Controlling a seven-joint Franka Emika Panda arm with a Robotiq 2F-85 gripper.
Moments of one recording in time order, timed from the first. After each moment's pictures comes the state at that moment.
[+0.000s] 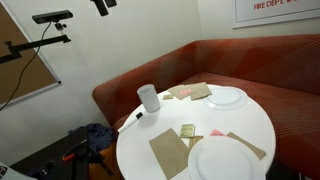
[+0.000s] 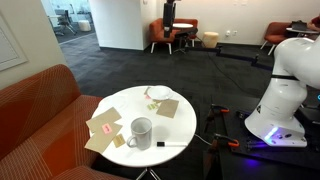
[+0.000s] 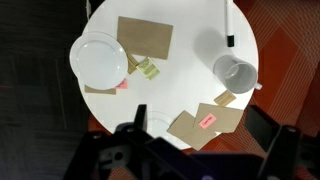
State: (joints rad) arm -0.01 -0.33 -0.05 -2.16 -0.01 1.89 -0.13
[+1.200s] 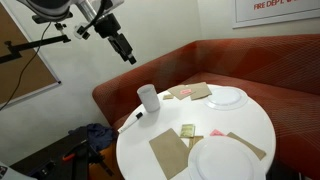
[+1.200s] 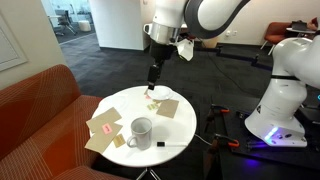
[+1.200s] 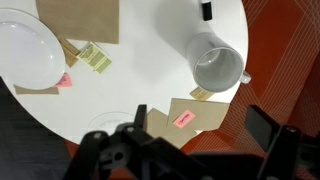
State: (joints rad) arm 0.05 -0.19 0.10 -2.49 0.03 2.52 0.12
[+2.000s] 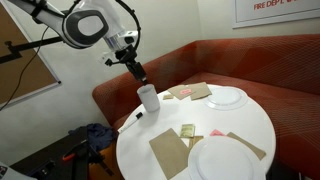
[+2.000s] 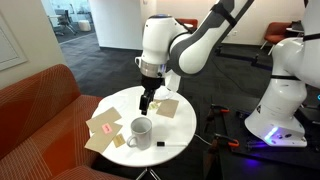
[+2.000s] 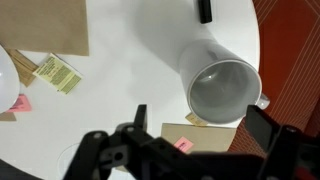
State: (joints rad) arm 0.07 0.12 0.12 -2.43 -0.02 2.72 0.20
